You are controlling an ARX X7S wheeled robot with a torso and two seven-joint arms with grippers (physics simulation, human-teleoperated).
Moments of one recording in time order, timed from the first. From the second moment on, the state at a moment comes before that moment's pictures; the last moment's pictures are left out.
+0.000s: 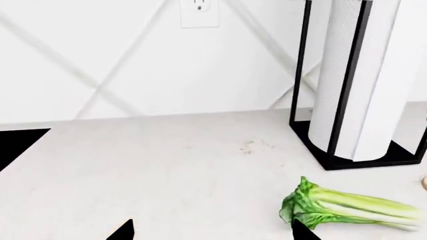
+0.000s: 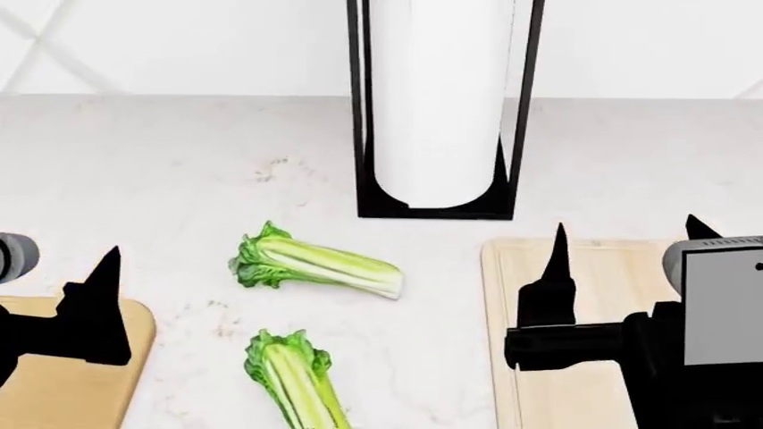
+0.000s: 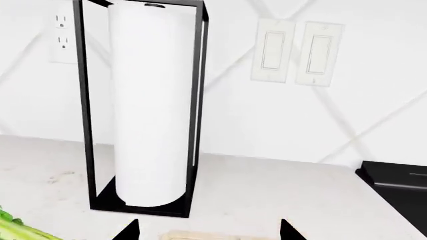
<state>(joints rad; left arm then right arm) -0.54 -0.20 -0.12 0.73 -0.28 -1.38 0.01 0.46 0.32 0.19 -0.74 0.34 1.17 -0.03</state>
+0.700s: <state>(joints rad) -0.82 -0.57 0.33 0.63 -2.19 -0.98 -1.41 0.48 0.34 0.20 -0.77 0.36 1.27 0.00</state>
